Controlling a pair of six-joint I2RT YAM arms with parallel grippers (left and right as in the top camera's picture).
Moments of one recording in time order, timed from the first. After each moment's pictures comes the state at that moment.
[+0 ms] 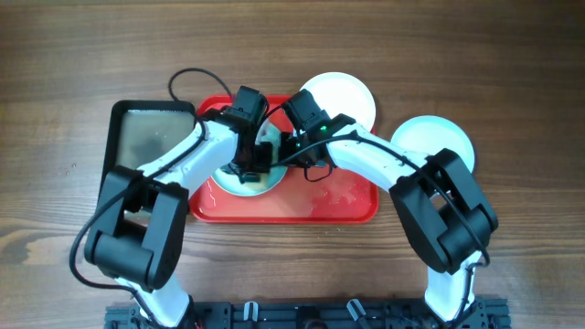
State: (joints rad) left arm -0.39 1.86 1.14 -0.73 0.03 -0.31; right arm 0.63 2.02 1.27 -0.44 -0.20 0.67
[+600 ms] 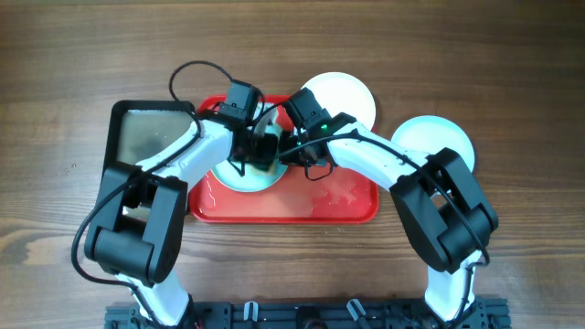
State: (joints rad) left arm -0.36 1.88 1.12 -0.59 0.31 -0.13; right arm 0.62 2.02 1.28 -0.45 -0.21 0.67
